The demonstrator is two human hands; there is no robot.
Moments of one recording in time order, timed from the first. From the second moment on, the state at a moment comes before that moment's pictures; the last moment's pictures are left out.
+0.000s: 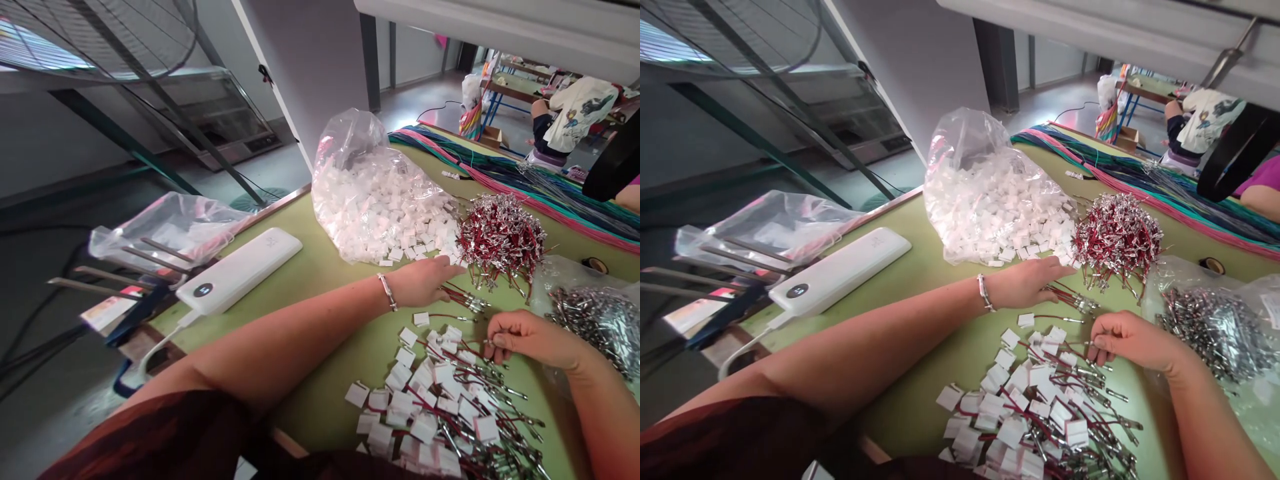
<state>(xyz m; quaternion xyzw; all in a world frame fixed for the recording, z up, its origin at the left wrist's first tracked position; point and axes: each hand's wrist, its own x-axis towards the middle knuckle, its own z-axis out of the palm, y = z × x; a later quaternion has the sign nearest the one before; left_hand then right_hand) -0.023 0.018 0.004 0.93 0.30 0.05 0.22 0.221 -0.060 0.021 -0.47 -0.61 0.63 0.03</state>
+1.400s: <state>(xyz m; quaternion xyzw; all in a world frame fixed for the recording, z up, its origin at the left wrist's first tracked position) -0.062 0.036 0.065 0.90 0.41 0.07 0.16 0.196 -0.076 0.019 -0.59 -0.80 0.10 -0.03</state>
